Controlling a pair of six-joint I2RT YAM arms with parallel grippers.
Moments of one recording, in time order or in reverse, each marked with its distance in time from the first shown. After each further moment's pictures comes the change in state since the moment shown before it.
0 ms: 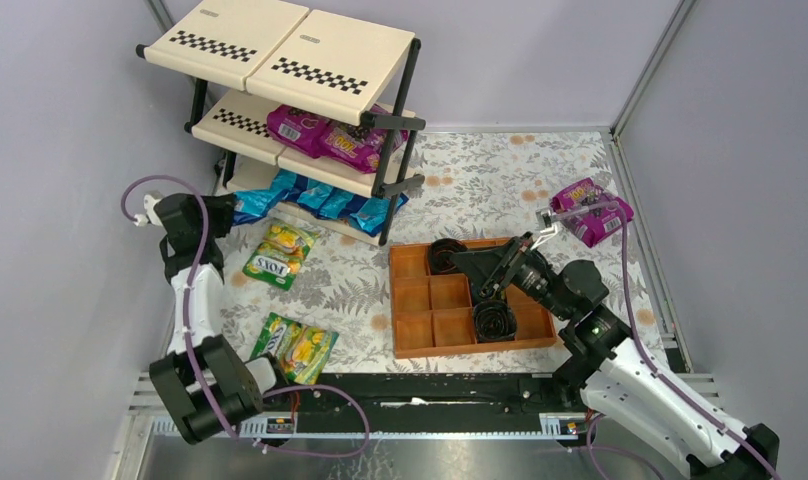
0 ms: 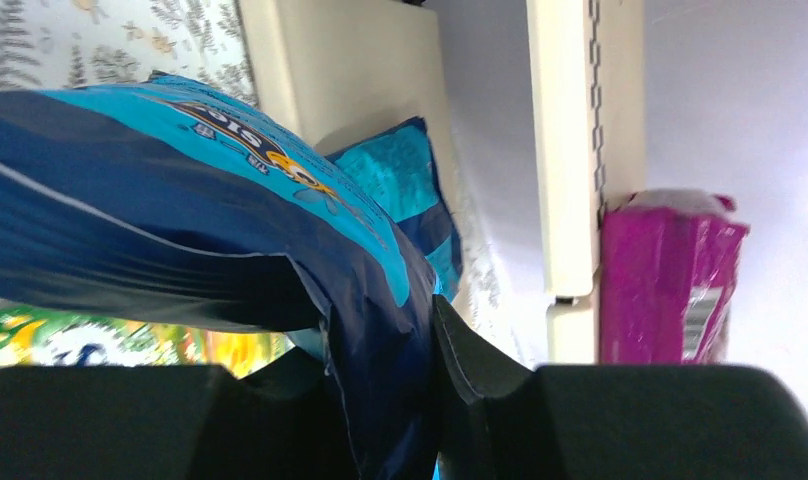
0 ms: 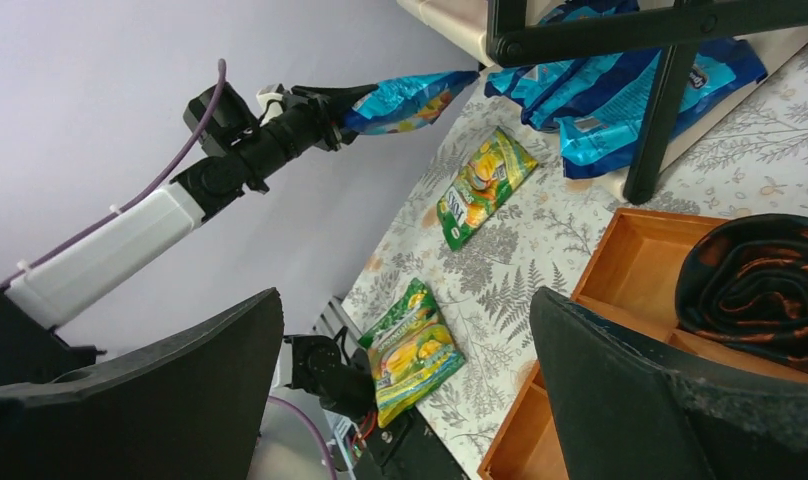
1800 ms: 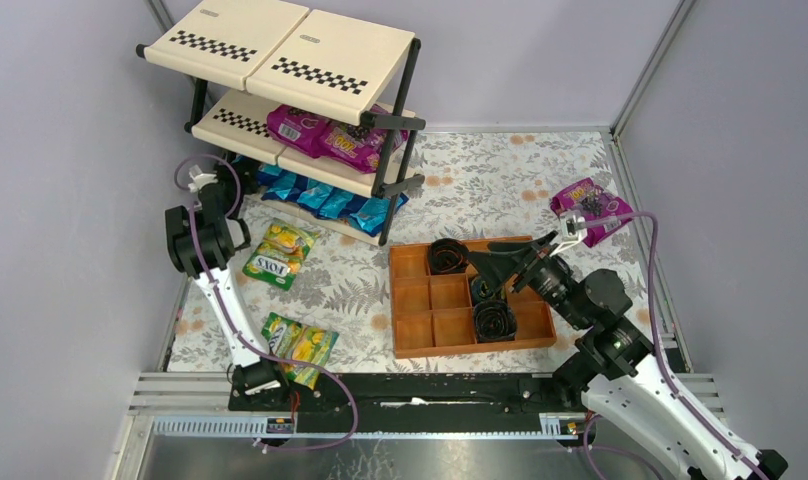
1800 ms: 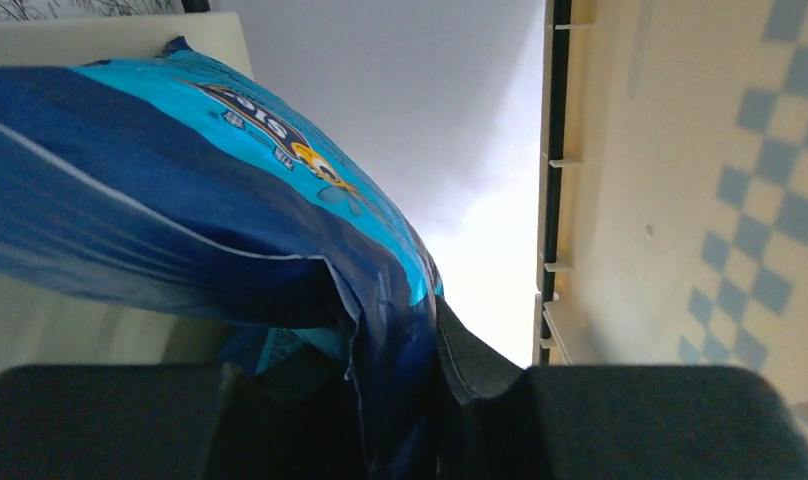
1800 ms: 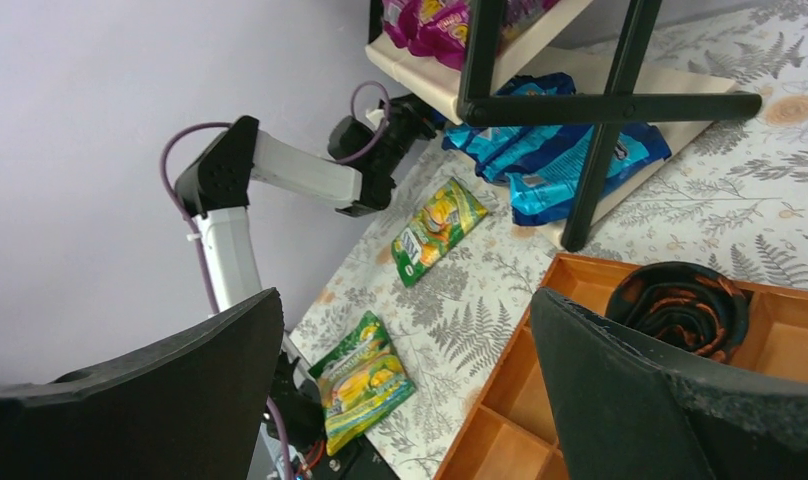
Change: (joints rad) left arm -0.047 1.218 0.369 1.368 0.271 -0.531; right arm -0.004 -0.156 0.063 -0.180 0.102 -0.151
